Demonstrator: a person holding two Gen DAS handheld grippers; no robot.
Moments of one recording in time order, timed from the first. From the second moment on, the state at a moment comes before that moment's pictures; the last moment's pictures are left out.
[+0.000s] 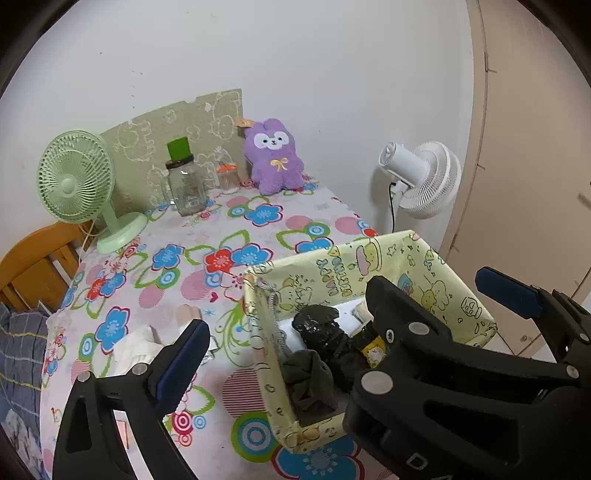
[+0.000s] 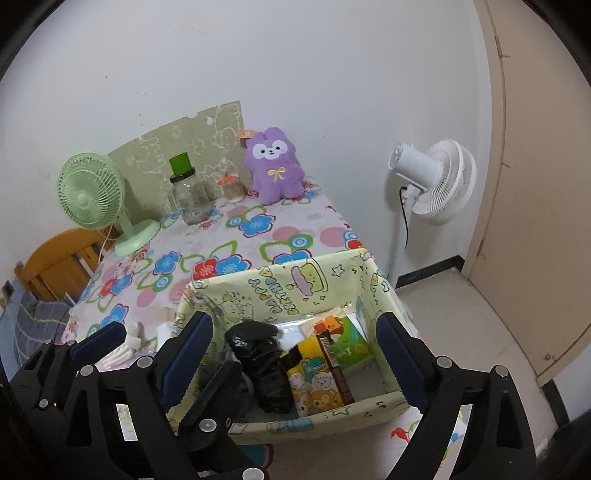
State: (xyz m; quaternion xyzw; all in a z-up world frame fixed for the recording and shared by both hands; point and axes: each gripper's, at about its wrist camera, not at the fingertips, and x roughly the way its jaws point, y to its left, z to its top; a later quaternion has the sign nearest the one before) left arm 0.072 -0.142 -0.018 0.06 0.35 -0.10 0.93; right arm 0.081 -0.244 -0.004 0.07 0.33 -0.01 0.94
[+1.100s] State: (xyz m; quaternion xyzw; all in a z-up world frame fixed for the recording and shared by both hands) left arm 0.034 -0.067 0.001 0.04 0.32 -0.08 0.94; right arm 0.050 -0.165 0.024 0.01 0.31 0.02 0.95
